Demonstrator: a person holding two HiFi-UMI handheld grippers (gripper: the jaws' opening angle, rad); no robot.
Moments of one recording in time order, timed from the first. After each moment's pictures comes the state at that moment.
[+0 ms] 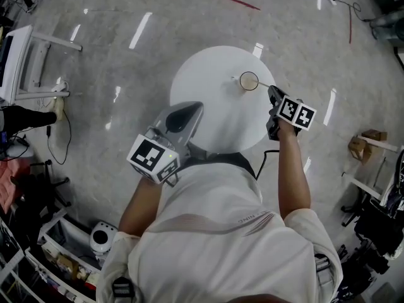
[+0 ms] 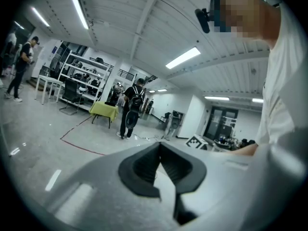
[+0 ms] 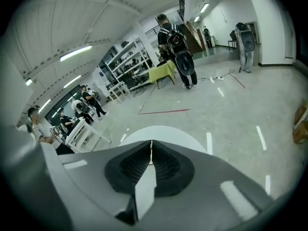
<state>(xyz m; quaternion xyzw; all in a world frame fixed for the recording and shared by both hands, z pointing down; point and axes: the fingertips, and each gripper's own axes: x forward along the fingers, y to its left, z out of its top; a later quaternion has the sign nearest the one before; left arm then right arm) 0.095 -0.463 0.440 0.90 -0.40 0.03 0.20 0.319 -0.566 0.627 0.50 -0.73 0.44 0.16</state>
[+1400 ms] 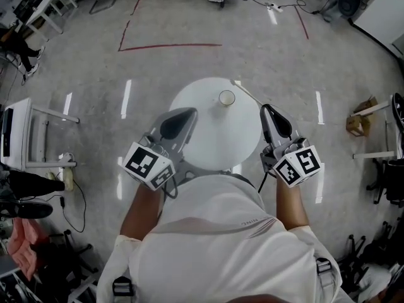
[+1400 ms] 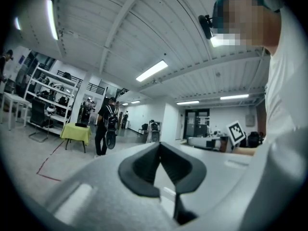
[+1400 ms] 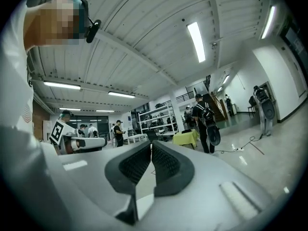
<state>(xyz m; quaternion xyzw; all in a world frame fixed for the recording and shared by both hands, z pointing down) 0.106 -0.372 0.291 0.96 -0.27 -0.01 0.07 0.267 -0.355 0.303 0.52 -0.85 0.09 -0.07</state>
